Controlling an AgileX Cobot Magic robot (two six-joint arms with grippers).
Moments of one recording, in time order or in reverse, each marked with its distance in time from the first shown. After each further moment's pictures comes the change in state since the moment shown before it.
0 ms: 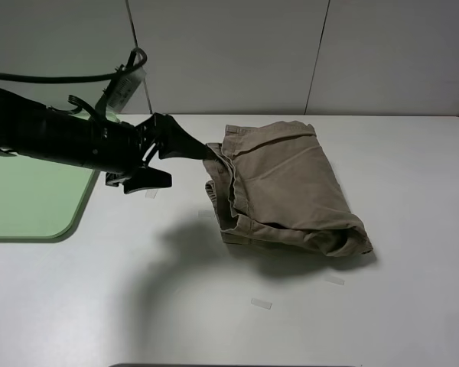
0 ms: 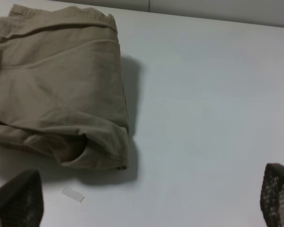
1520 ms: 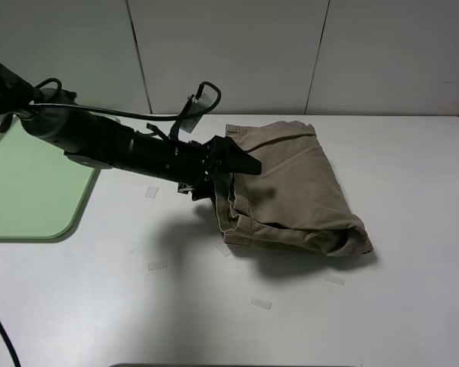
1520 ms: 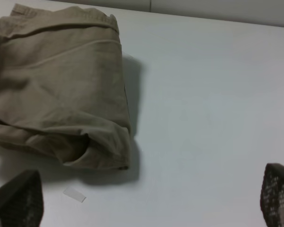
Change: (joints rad) left arm -0.104 0.429 -0.338 -0.069 0.229 0.123; right arm 0.000 0.000 0.000 0.004 0.000 0.001
